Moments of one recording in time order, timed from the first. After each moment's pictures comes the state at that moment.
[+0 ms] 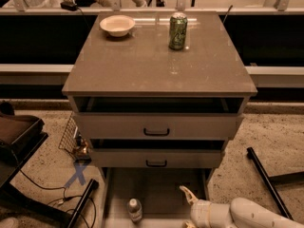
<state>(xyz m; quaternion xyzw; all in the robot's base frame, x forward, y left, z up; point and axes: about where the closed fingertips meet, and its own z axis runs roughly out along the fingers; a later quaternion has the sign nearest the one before) 0.393 -0.093 0.383 -0.53 0.69 0.28 0.41</state>
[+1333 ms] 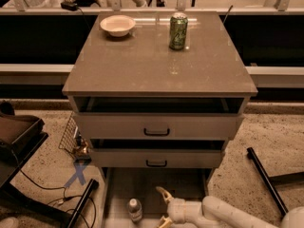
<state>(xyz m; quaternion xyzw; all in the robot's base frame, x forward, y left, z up) 0.434 -0.010 0.291 -0.48 0.62 0.41 0.47</state>
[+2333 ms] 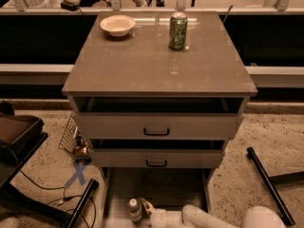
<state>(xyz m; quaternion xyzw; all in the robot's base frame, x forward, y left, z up) 0.408 0.072 0.220 -0.48 0.54 0.48 0.49</state>
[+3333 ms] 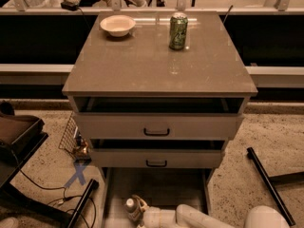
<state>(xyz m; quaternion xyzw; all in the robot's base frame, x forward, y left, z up) 0.416 0.100 0.238 -0.48 0.56 0.46 0.50</state>
